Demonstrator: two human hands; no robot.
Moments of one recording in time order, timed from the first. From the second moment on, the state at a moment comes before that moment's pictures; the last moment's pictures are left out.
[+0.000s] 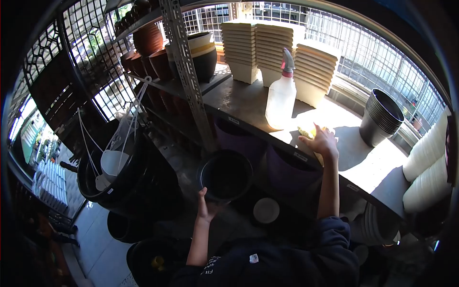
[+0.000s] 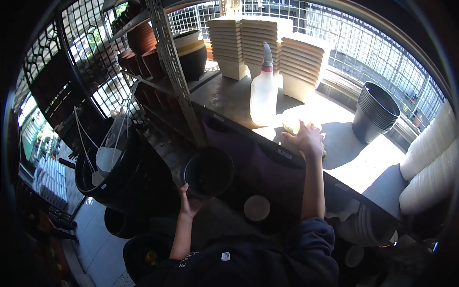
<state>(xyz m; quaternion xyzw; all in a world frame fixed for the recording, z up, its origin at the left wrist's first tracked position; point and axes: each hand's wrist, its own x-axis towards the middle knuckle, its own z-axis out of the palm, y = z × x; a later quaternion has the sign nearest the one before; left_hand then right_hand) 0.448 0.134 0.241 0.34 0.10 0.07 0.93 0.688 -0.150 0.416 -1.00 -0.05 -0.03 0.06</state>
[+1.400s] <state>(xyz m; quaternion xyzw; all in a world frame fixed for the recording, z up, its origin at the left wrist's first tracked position) 0.370 0.087 0.166 0.59 0.09 0.13 0.79 0.513 -0.049 0.289 -0.58 -0.52 0.52 0.36</state>
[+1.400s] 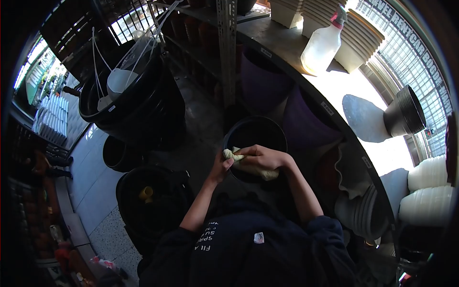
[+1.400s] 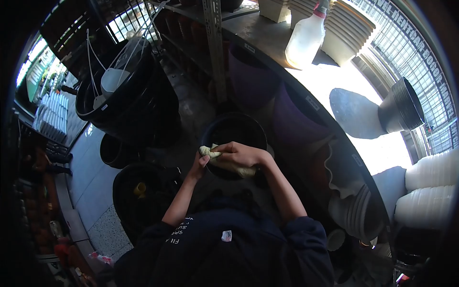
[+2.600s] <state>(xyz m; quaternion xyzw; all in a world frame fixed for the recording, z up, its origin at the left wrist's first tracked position) 0.369 0.065 0.175 0.81 0.29 0.21 0.47 0.468 -0.096 0.190 -0.80 -0.41 0.38 0.21</state>
